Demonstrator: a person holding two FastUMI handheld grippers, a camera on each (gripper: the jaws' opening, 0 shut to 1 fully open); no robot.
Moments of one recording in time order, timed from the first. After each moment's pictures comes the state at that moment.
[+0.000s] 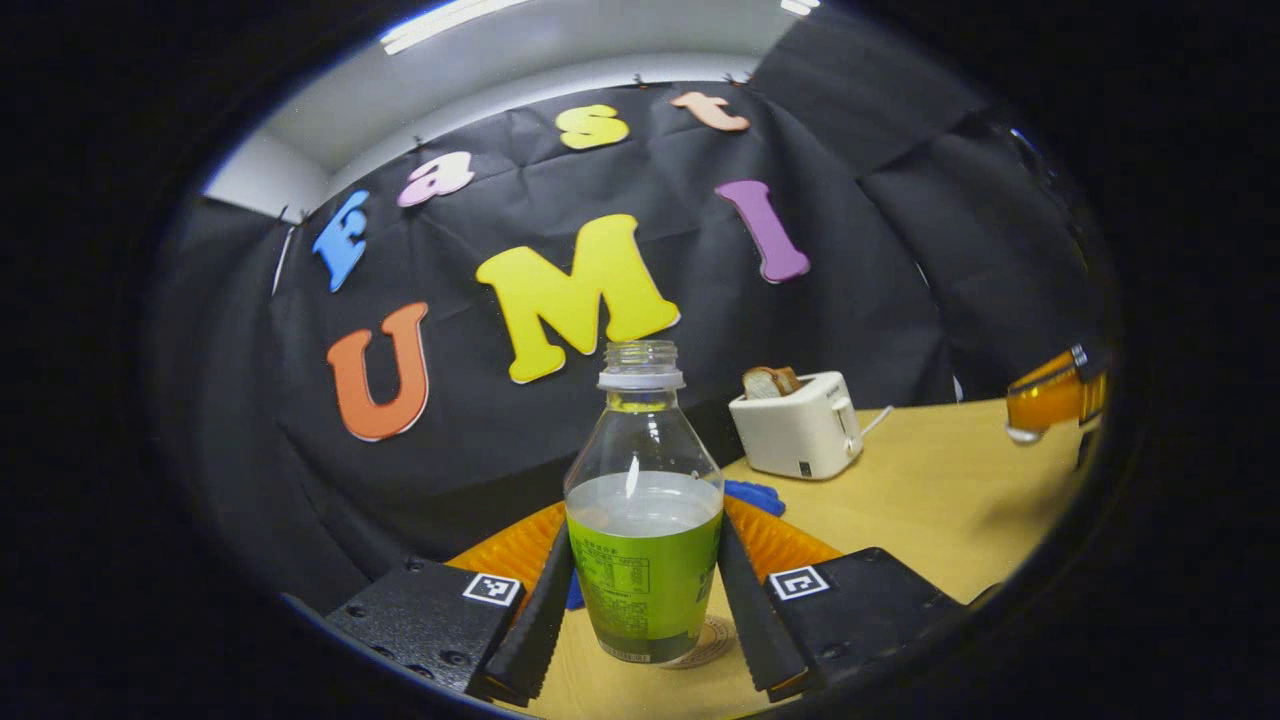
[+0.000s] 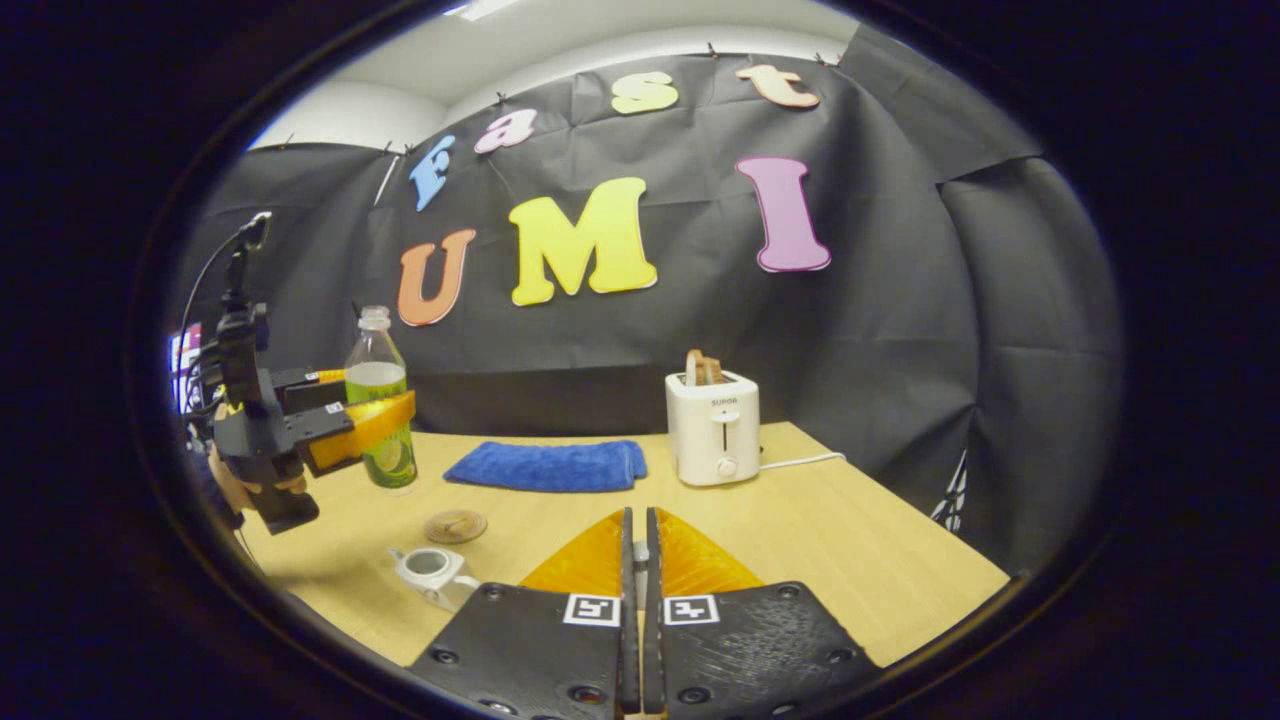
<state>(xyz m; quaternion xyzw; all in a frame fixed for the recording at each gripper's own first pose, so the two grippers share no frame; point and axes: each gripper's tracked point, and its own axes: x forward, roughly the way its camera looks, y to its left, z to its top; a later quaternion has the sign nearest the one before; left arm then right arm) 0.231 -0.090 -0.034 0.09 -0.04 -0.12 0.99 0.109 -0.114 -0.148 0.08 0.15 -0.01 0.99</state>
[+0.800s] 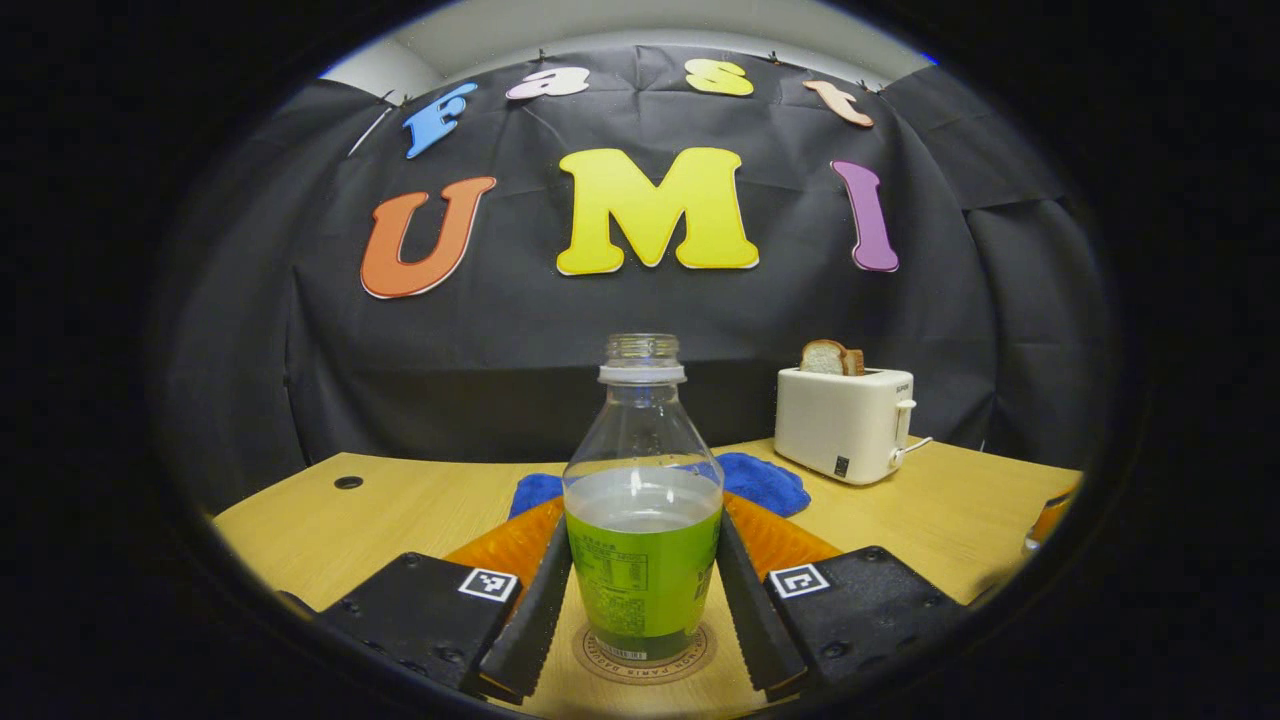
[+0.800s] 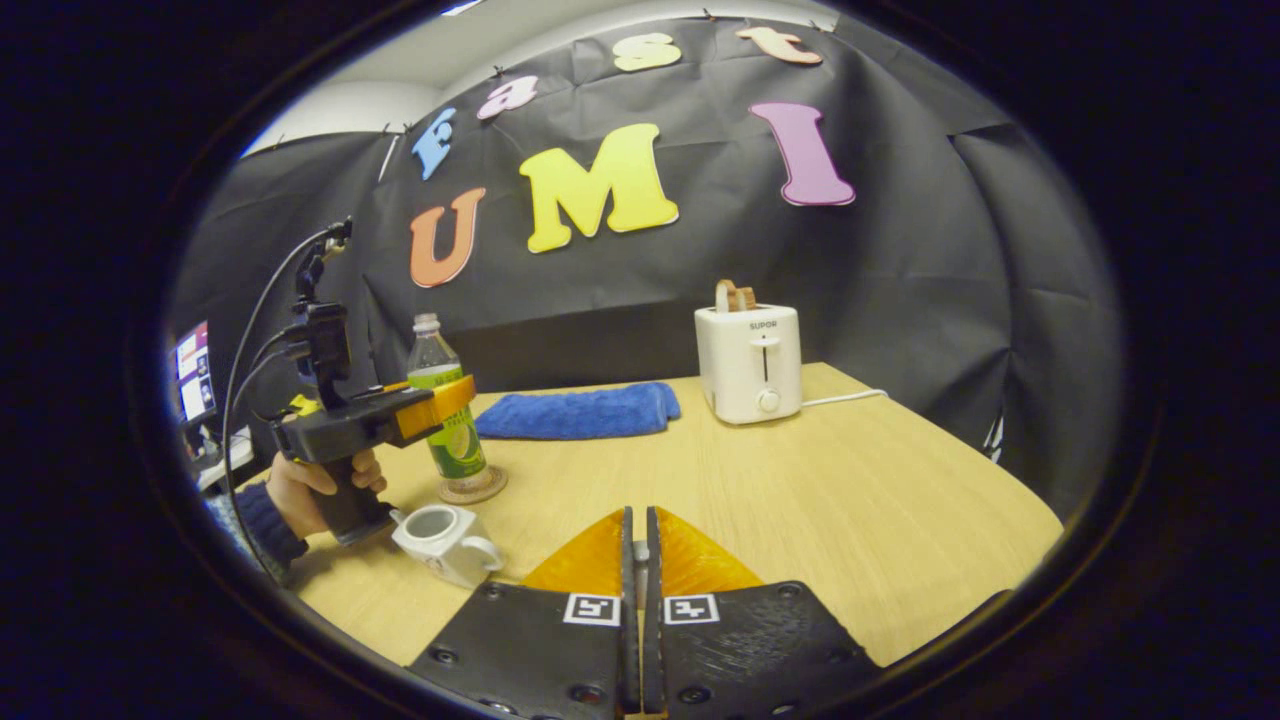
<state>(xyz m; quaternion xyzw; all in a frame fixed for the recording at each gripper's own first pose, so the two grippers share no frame) 0.286 -0.077 -0.121 -0.01 0.03 -0.08 1.00 0.114 -0.079 -0.208 0.11 0.20 0.03 0.97</state>
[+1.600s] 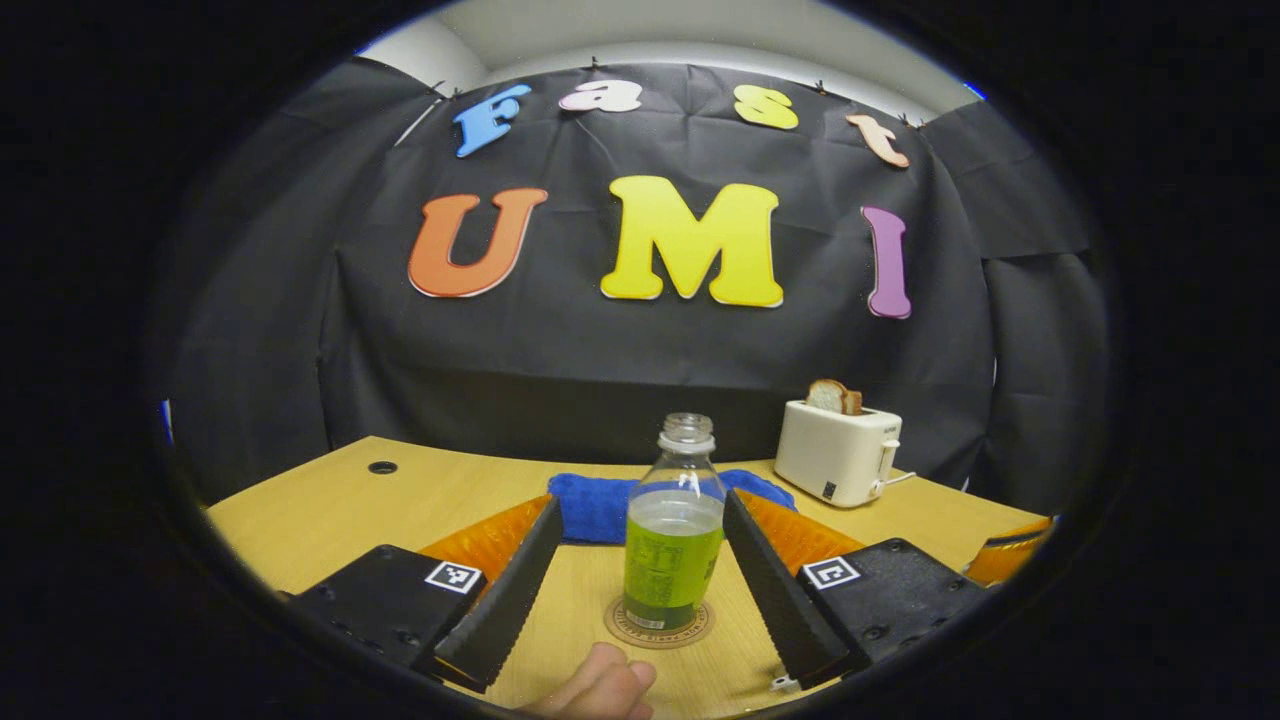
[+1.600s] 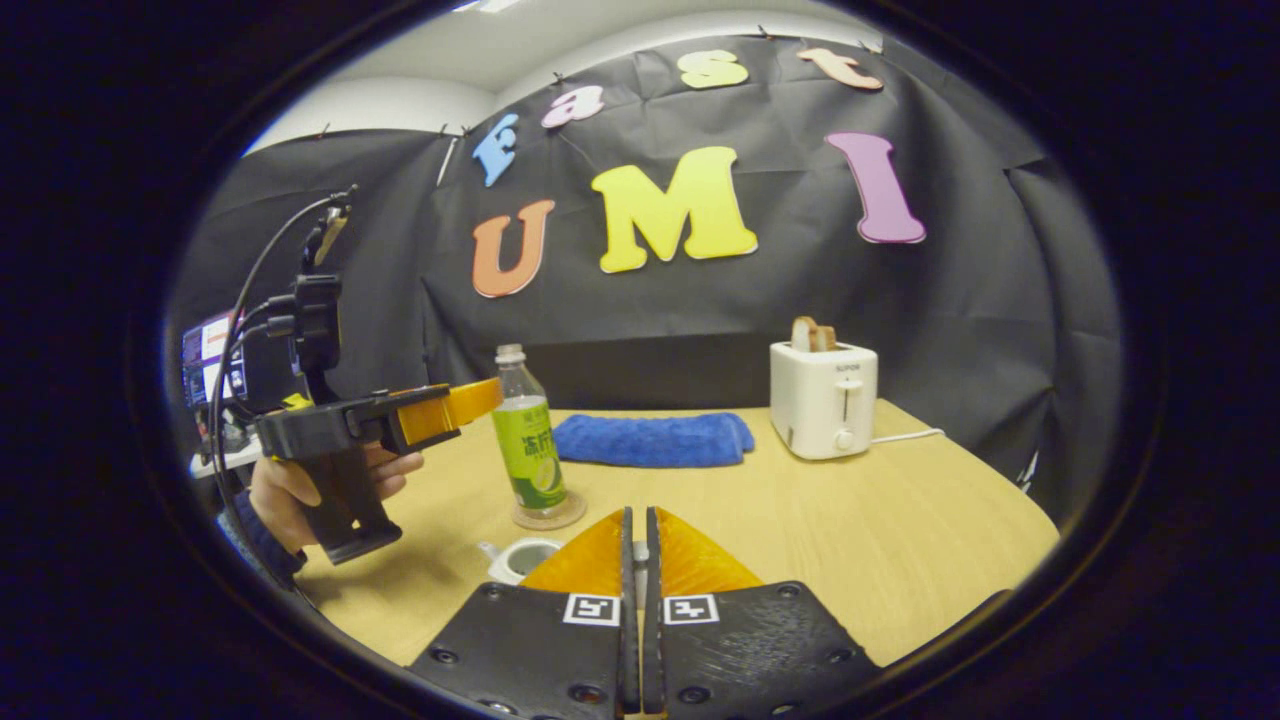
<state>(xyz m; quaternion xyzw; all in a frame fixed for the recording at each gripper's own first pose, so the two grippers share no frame) 0.213 -0.017 -0.069 -0.07 0.01 -0.04 1.00 0.124 0.009 -0.158 0.08 0.16 0.11 0.98</state>
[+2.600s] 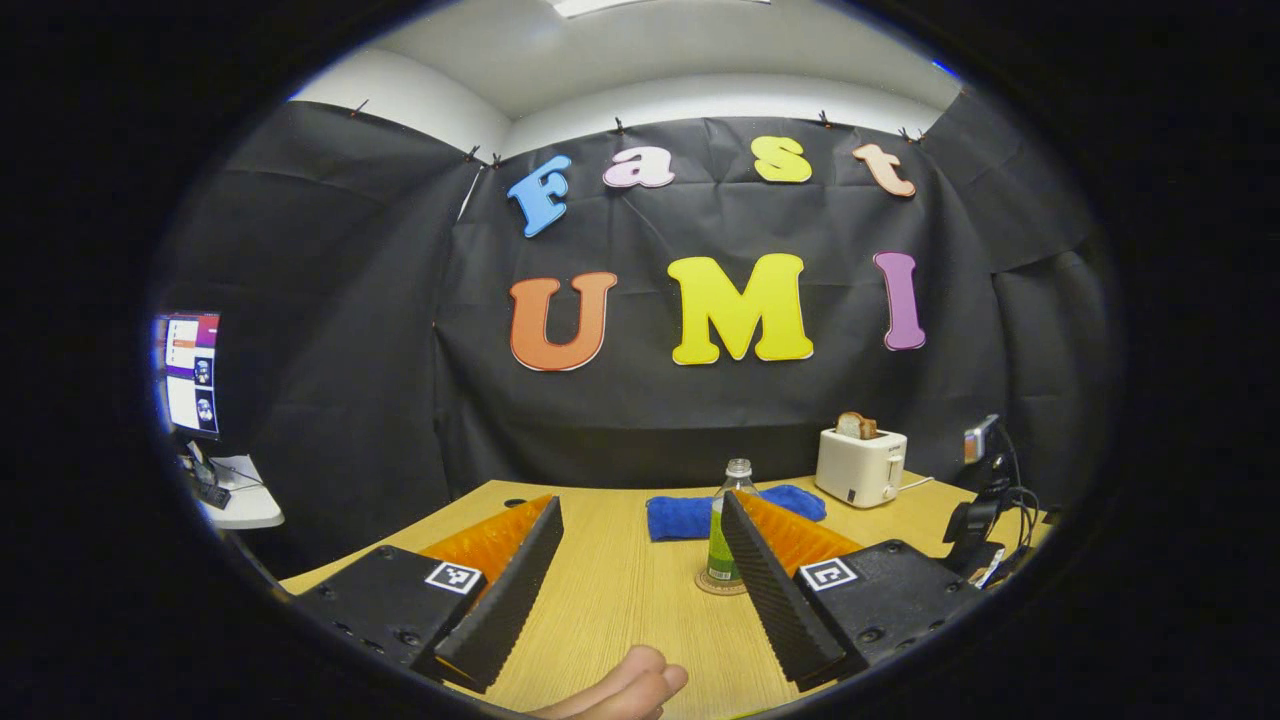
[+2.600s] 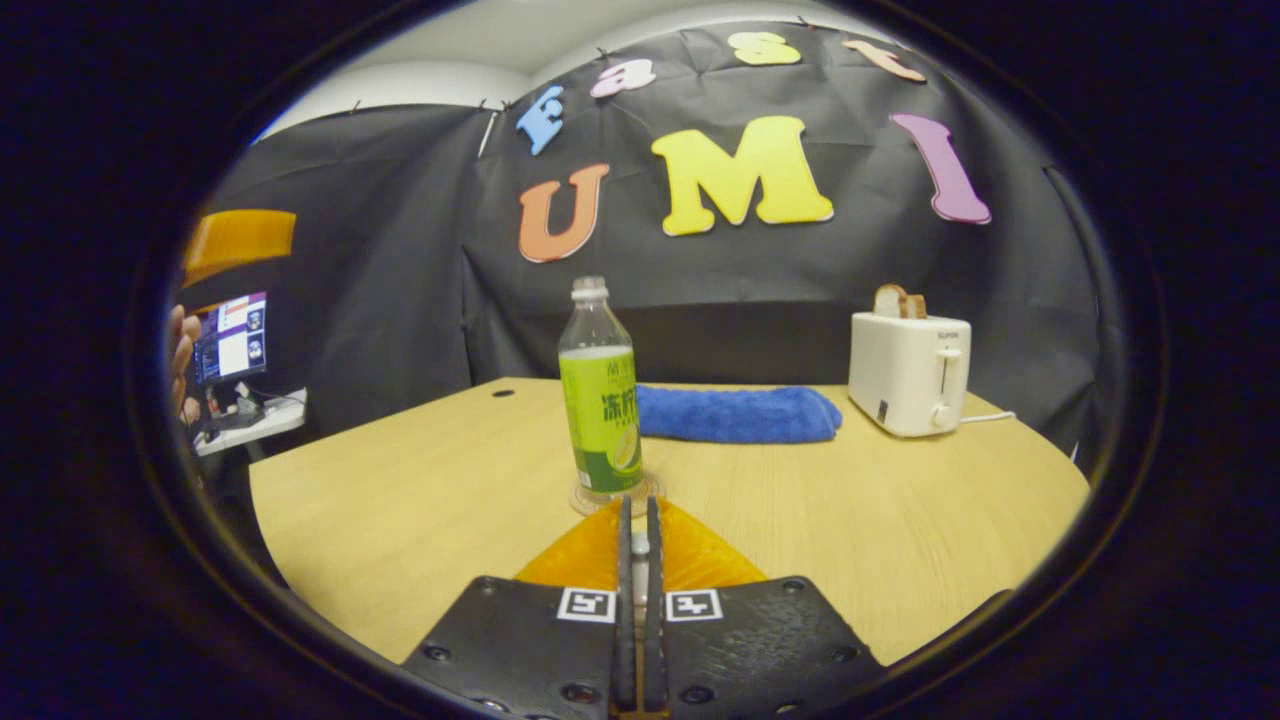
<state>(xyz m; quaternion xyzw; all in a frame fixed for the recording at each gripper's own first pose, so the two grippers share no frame) 0.055 0.037 0.001 -0.02 -0.02 0.03 1.00 0.153 0.080 -0.200 0.08 0.16 0.15 0.97</state>
